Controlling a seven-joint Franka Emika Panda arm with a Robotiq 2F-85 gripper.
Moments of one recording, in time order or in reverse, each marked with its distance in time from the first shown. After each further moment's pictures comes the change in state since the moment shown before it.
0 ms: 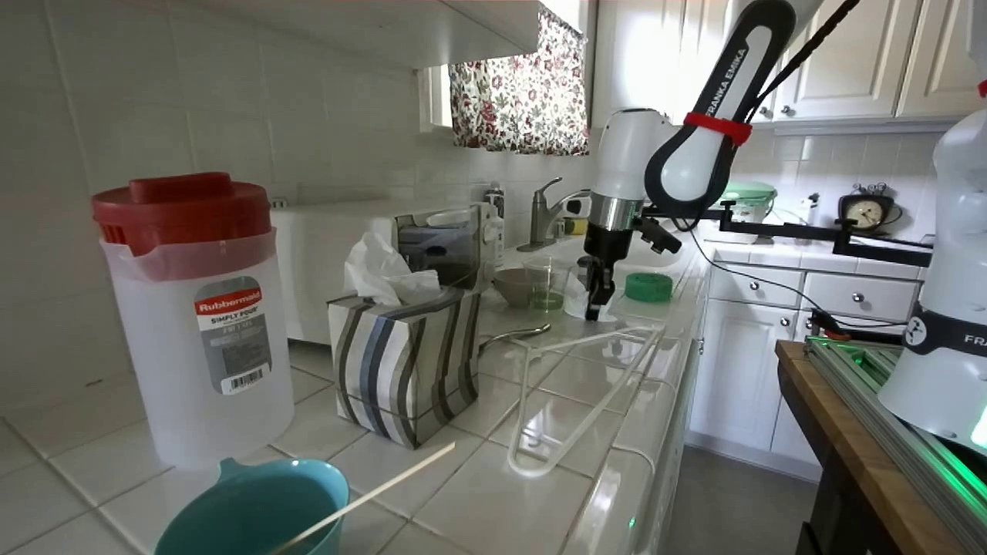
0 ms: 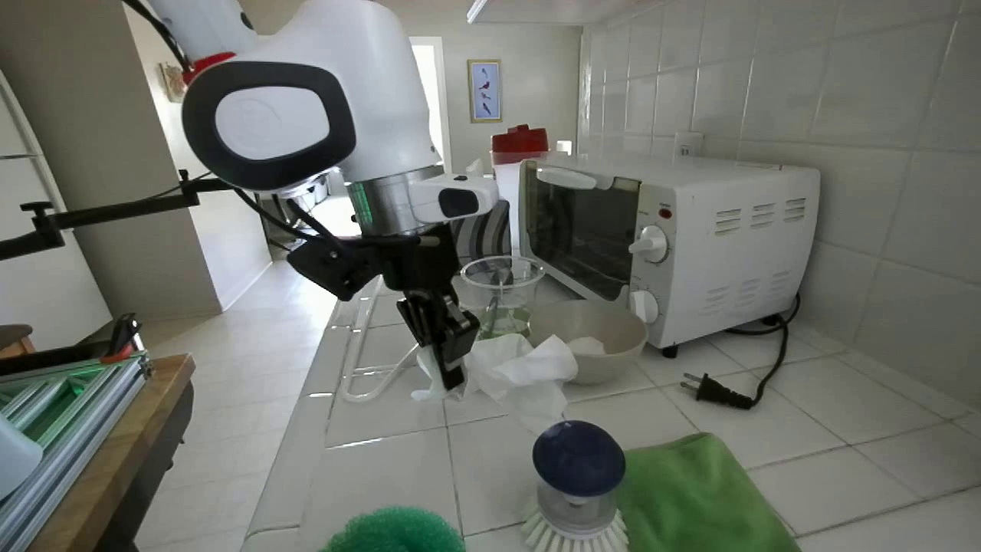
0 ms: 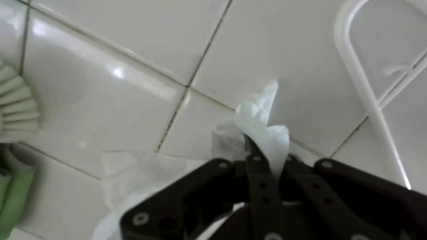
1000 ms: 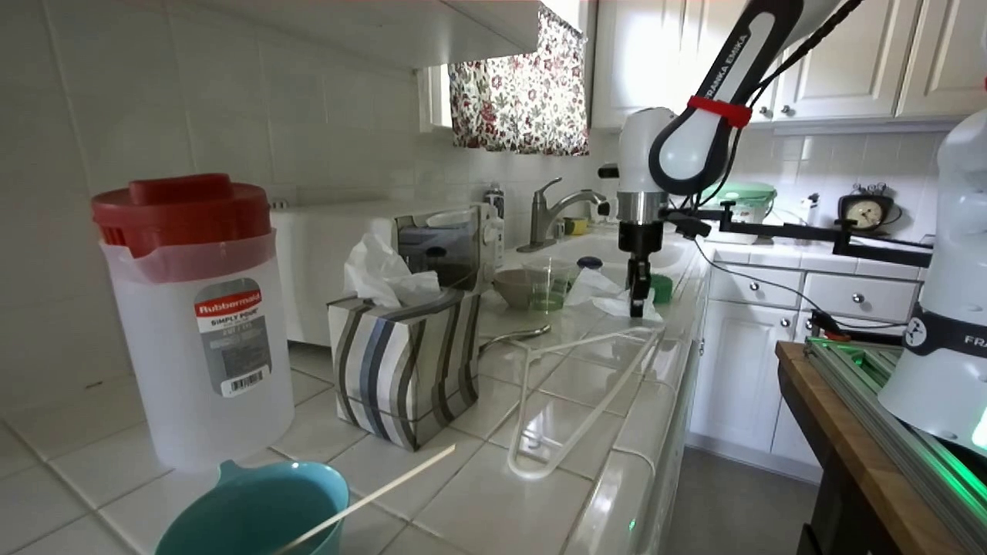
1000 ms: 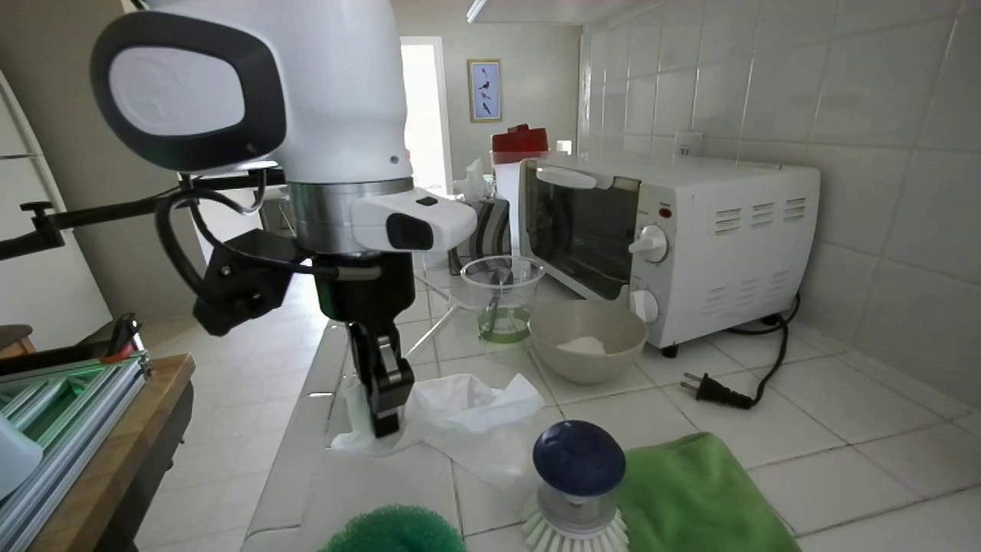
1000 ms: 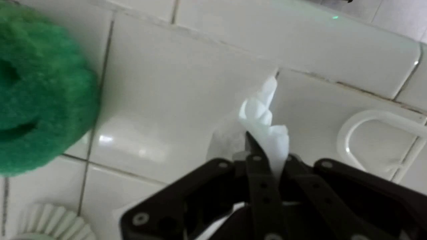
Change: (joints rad) arm -0.041 -0.093 -0.090 -0.054 0.131 -0.213 -0.102
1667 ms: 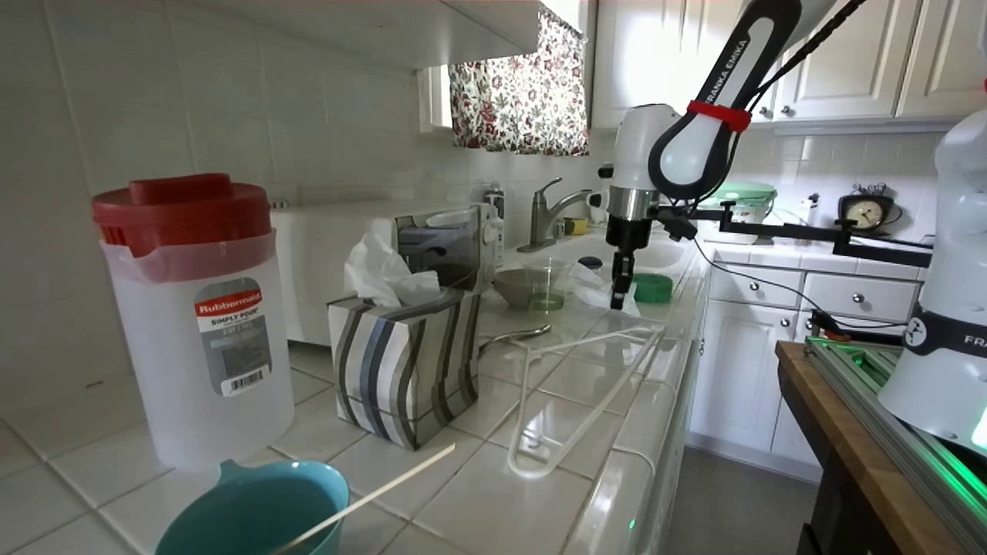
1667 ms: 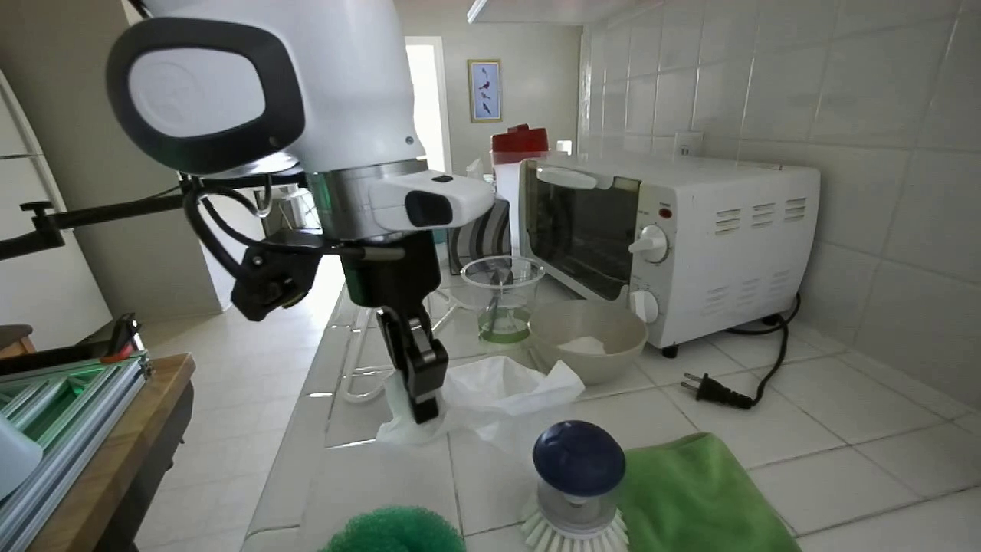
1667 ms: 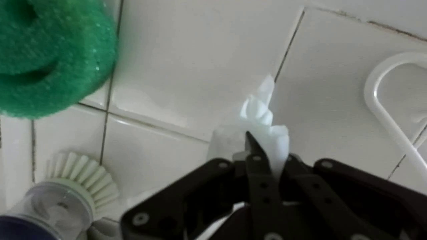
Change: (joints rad) arm 0.028 0.021 -0.013 0.018 -0.058 0.116 0.088
